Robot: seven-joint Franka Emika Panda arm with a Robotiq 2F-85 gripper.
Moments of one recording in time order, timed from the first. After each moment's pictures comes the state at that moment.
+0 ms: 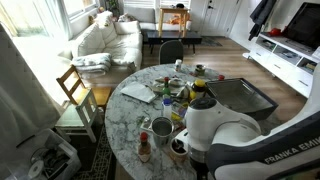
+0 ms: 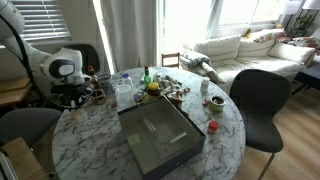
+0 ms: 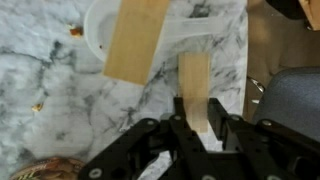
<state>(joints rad) 0.16 0.31 0.27 -2.37 0.10 2.43 -0.52</state>
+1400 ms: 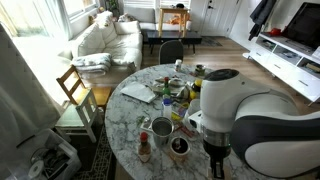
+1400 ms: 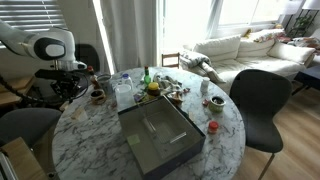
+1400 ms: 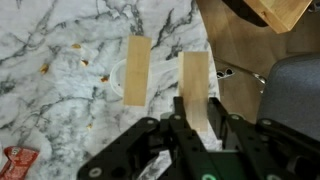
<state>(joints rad) 0.16 0.04 0.25 -2.42 0.10 2.21 -0.33</state>
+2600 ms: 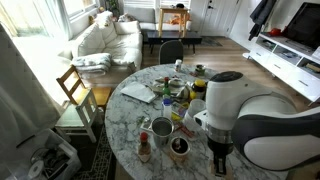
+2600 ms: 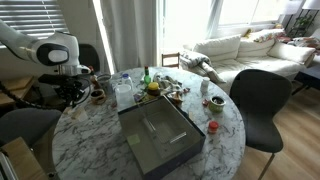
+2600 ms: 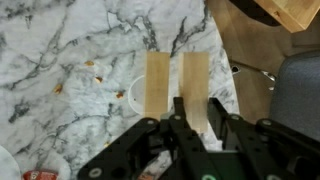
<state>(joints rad) 0.16 0.05 0.20 -2.47 0.11 2.26 -0.33</state>
